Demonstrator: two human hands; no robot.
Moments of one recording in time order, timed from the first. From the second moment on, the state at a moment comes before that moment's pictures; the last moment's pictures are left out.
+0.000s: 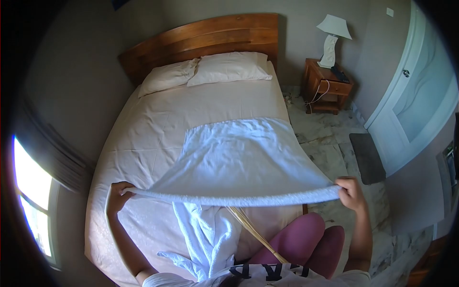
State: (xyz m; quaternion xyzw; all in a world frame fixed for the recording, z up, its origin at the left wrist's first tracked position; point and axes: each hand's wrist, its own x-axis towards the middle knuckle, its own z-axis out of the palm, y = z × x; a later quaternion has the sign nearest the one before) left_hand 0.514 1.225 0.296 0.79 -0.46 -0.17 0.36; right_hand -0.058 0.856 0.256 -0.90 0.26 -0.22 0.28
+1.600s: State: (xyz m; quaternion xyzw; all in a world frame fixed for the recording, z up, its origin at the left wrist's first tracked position) left_hand 0.314 0.935 0.388 0.49 -0.83 -0.03 0.27; right_hand 0.094 0.804 0.354 -0.83 0.03 -0.39 0.39
